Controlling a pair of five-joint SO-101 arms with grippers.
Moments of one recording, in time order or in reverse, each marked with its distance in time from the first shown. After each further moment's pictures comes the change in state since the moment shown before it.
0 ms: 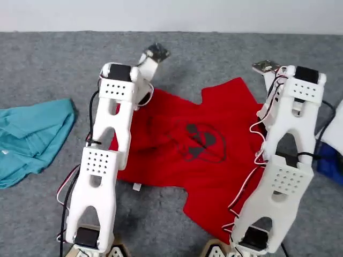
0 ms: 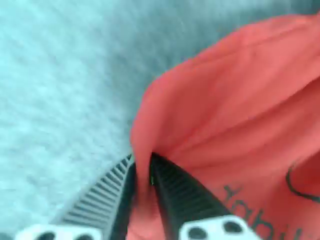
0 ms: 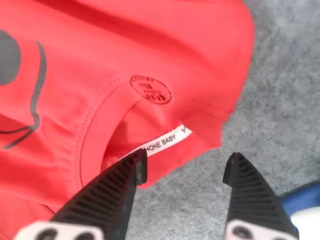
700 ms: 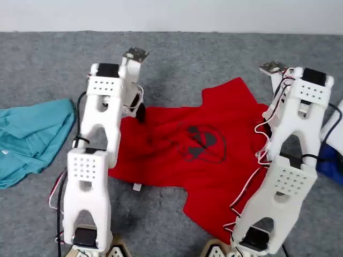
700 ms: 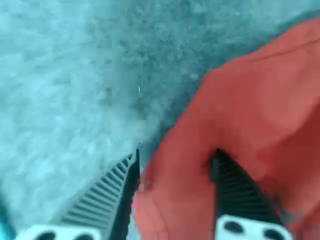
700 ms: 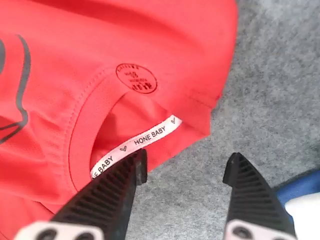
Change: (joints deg) left arm -4.0 -8.6 24.3 -1.3 11.8; right arm 2.4 0.0 0.0 0.0 0.0
